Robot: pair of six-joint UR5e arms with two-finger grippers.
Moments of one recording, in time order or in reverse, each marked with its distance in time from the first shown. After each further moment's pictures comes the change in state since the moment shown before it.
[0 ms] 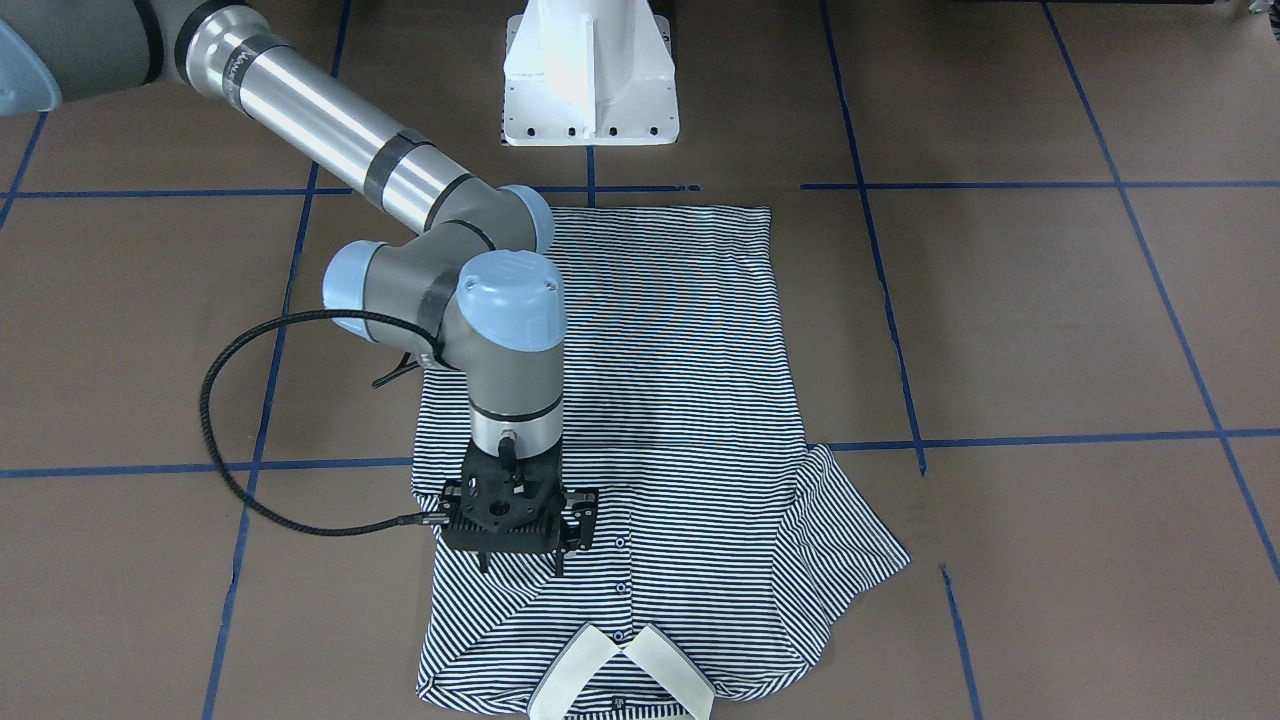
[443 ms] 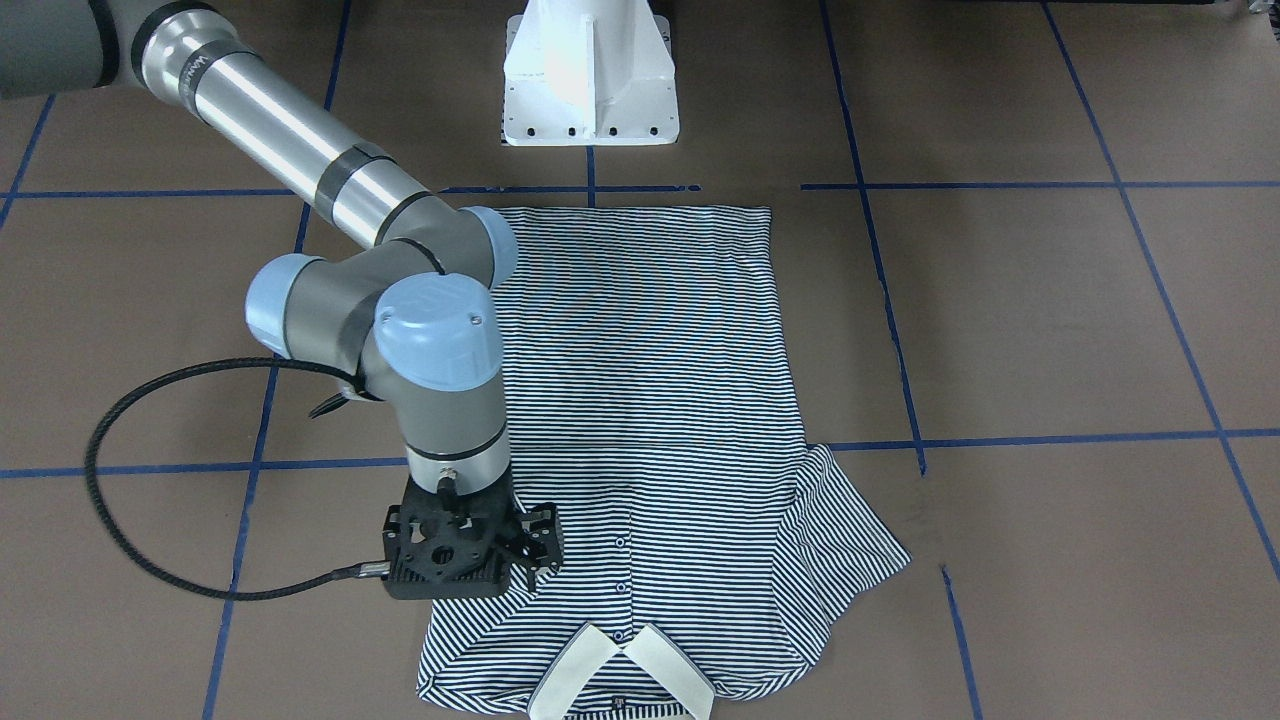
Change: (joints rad) left arm 0.202 -0.076 0.046 -0.074 0.052 -0.344; right arm 0.197 -0.175 0.162 -0.012 0.299 -0.258
